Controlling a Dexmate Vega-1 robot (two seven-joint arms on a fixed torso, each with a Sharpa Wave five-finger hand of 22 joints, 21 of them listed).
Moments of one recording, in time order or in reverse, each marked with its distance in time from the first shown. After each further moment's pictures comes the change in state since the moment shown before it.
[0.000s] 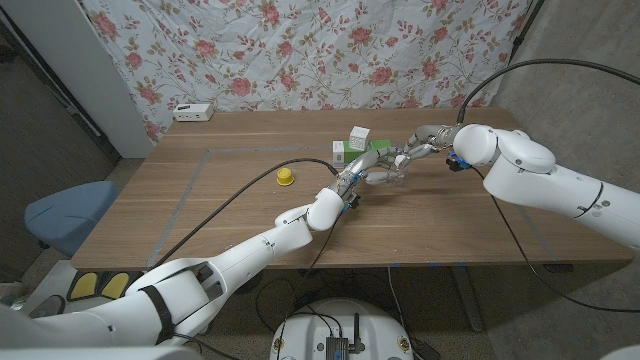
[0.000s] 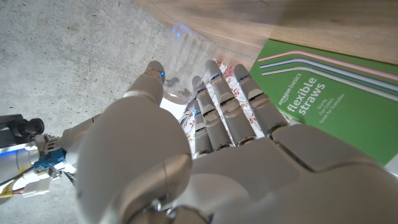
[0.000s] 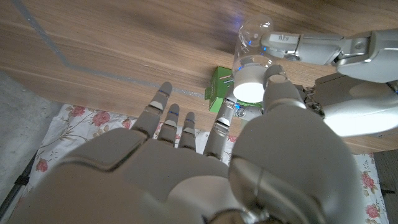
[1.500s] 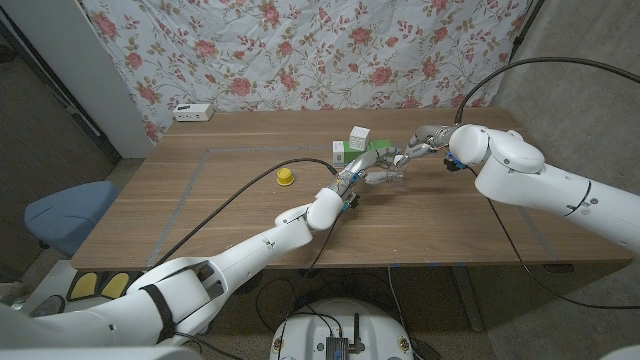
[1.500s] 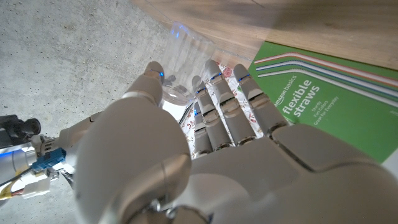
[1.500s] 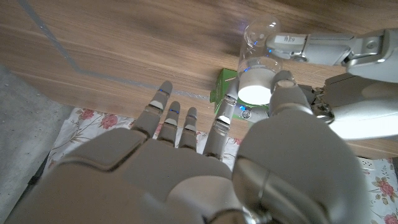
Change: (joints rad) left arm -0.006 -0.005 0.000 0.015 -0.009 0.003 -0.004; left_hand -0.014 -0.003 0.009 0.000 -0.002 0.000 0.000 0.000 0.000 0.000 0.000 0.000 0.000 0.000 0.000 0.000 0.000 0.000 0.000 0.000 0.000; right arm 0.044 0.022 -0.059 0.006 -0.028 -0.080 0.012; right_hand -0.085 -0.026 -0.035 0.037 -0.008 0.077 0.052 0.035 -0.005 0.063 0.016 0.008 0.000 0.028 0.014 0.004 0.009 0.019 0.007 0.000 0.000
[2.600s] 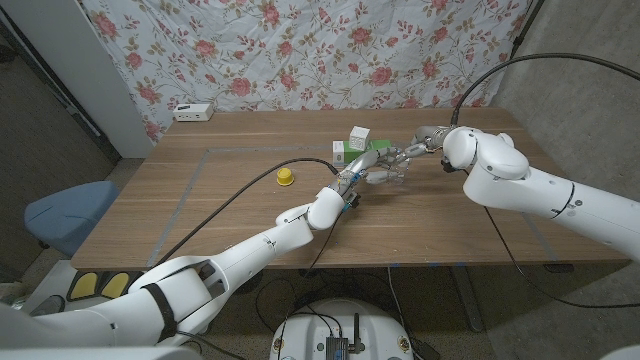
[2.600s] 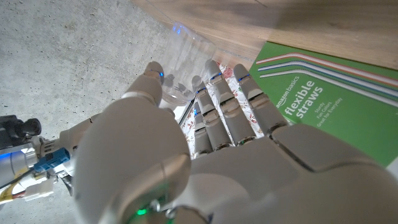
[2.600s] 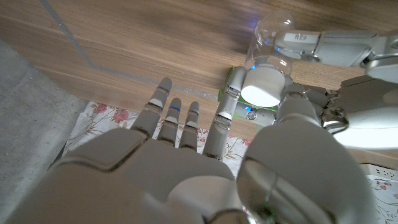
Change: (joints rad) left arm -0.004 -0.006 0.003 0.007 -0.005 -0.003 -0.003; left_hand -0.002 -0.002 0.004 0.004 -0.001 0.000 0.000 0.000 0.000 0.000 0.000 -0.001 0.000 0.000 0.000 0.000 0.000 0.000 0.000 0.000 0.000; right arm 0.056 0.035 -0.102 0.006 -0.106 -0.094 0.009; right_hand -0.093 0.009 -0.034 0.026 -0.006 0.189 0.038 0.078 -0.009 0.116 -0.027 0.017 0.000 0.061 -0.023 0.015 0.000 0.037 0.019 0.007 0.003
